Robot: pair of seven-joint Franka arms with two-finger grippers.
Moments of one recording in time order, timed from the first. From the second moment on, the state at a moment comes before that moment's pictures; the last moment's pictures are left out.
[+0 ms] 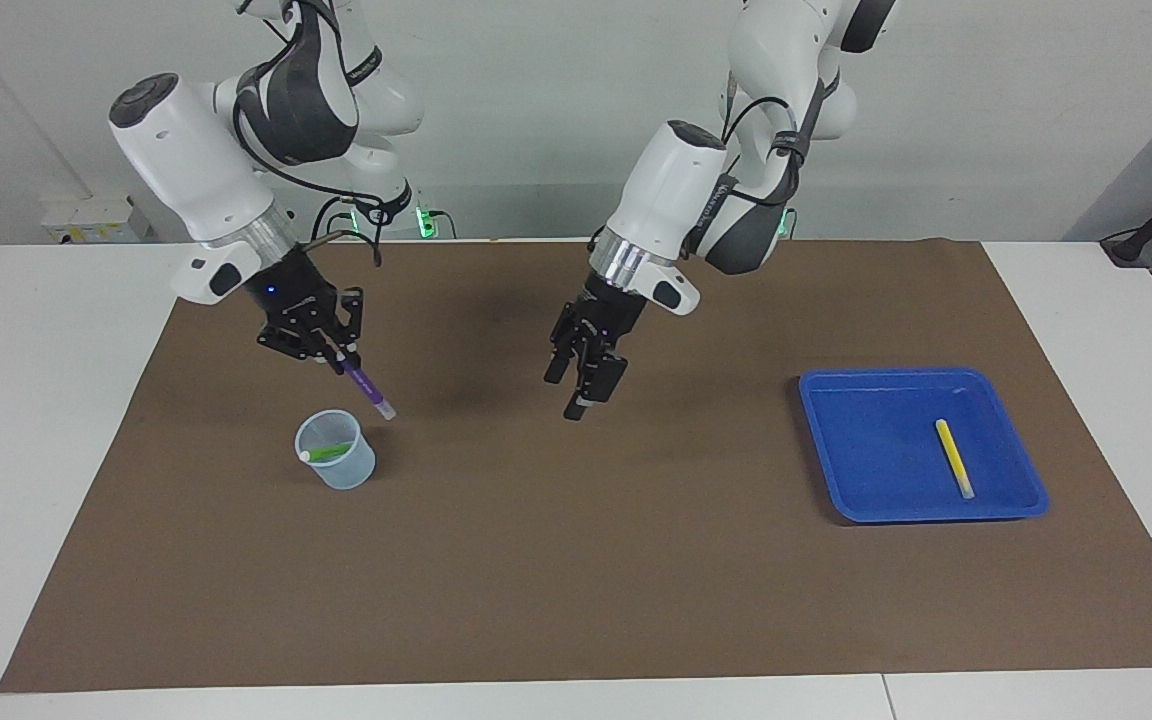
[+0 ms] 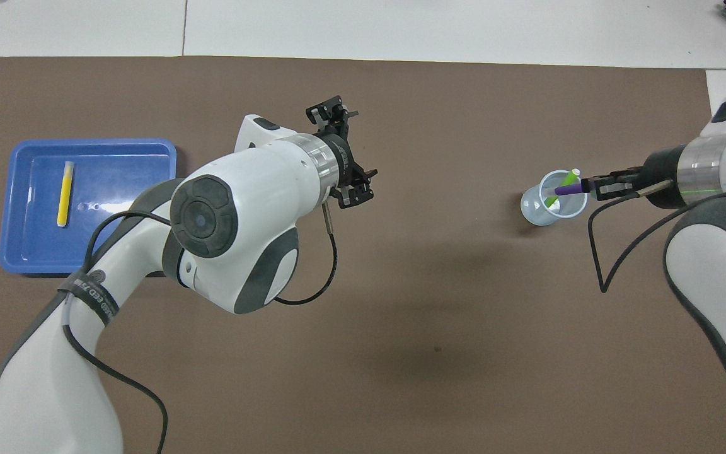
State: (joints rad) left arm -0.26 0.30 -0.36 -1.75 -0.05 2.70 -2.31; right arm -0.15 0.00 0.15 -1.90 0.18 2.08 -0.30
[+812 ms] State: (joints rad) left arm -0.15 0.29 -0.35 -1.72 -0.04 2.60 -2.01; right arm -0.18 0.10 0.15 -1.93 0.13 2.14 -0.30
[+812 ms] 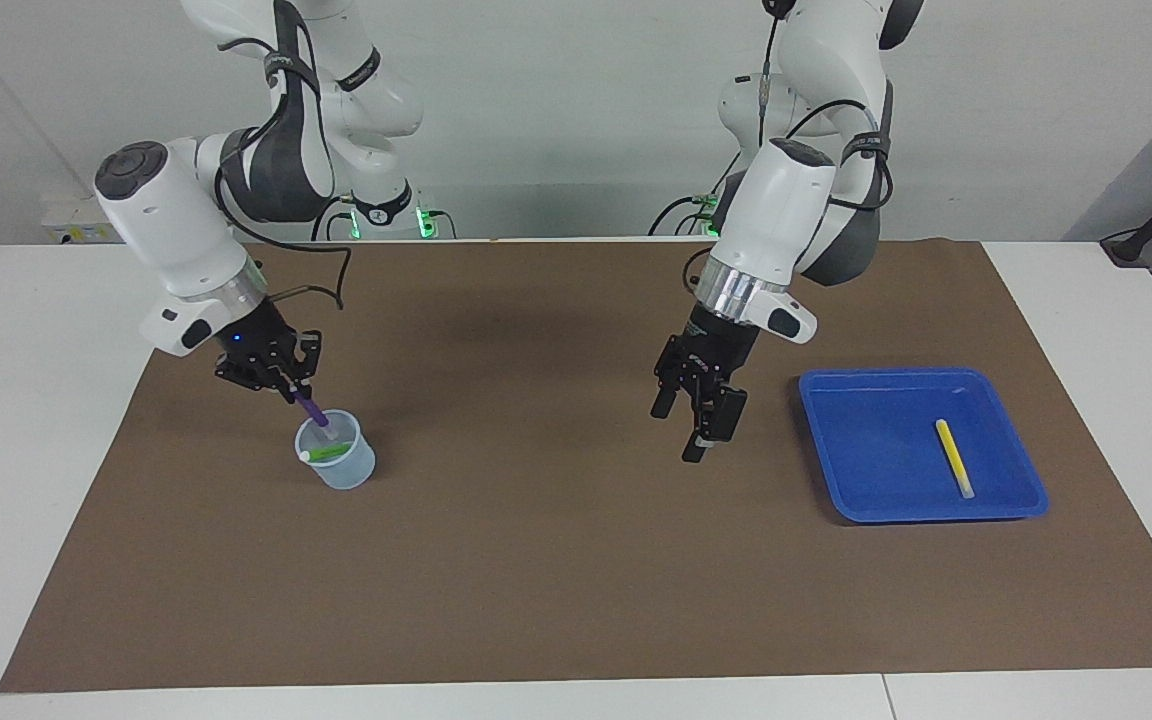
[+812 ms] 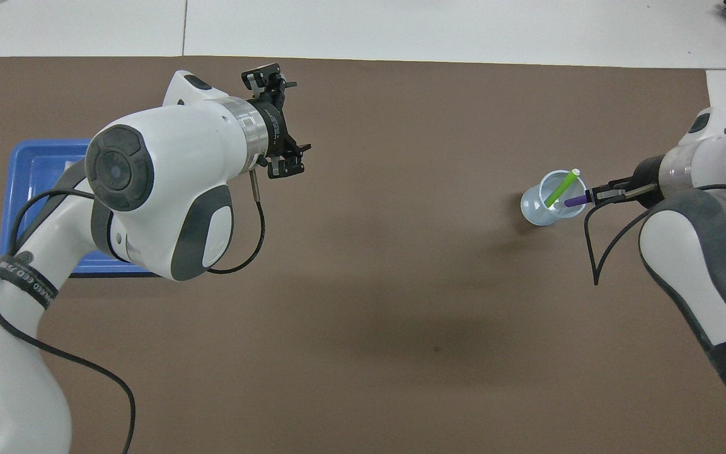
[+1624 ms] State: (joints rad) left arm 0.10 0.24 -0.35 -1.72 -0.04 2.15 -1.08; right arm -0.21 0.02 0.15 -1.91 0.13 2.03 -0.33
